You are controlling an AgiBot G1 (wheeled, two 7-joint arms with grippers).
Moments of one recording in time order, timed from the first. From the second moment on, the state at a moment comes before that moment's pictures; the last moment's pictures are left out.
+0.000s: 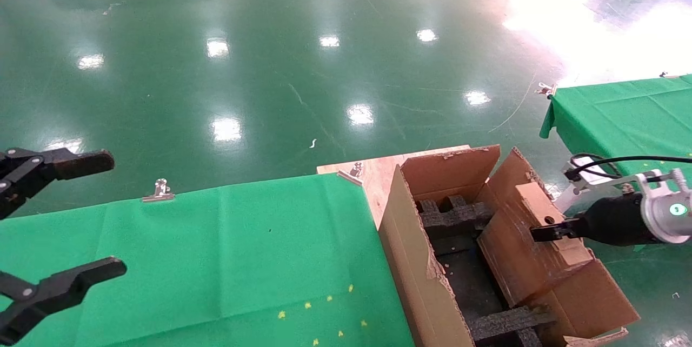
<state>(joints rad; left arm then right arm) -1.07 0.57 0.36 -1.23 0.64 1.44 -0.13 1.64 -0.45 -1.40 0.62 -1.24 -1.00 0.82</state>
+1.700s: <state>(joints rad) -1.07 0.57 0.36 -1.23 0.64 1.44 -0.13 1.49 -0.76 -1.39 0.20 -1.17 -0.93 0.61</state>
